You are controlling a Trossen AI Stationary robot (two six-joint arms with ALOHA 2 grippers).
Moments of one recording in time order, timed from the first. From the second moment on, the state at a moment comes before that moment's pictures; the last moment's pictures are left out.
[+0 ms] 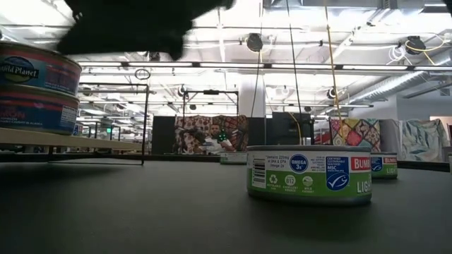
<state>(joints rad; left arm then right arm) -0.08 0.65 0.86 -0.70 0.07 -0.32 0.39 2.24 1.70 0.00 0.21 0.03</state>
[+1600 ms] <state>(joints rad) 0.00 1.49 0.97 0.07 0.20 0.22 0.56 1.75 0.66 0.55 -0.06 0.30</state>
